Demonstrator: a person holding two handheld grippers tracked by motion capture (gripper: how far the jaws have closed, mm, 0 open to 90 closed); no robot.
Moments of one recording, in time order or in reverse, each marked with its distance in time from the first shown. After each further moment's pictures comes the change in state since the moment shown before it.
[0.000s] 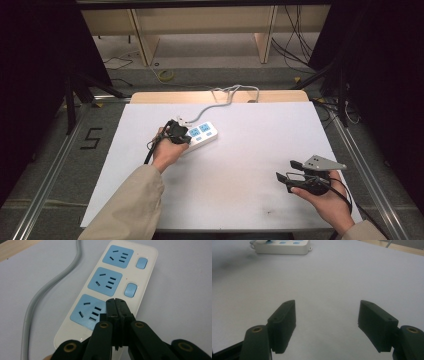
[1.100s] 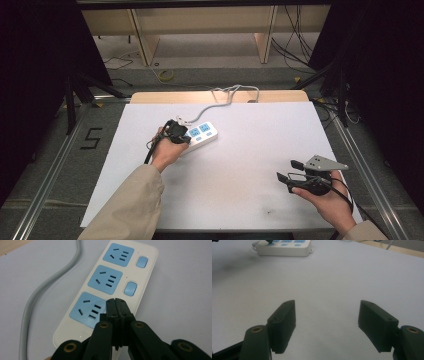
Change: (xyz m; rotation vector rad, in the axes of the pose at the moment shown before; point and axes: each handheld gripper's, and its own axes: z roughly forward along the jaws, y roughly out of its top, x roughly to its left) left arm 0.000 0.001 -0.001 0.017 -0.006 -0.021; right arm -0.001 0.000 -0.003 -0.015 0.008 -0.002
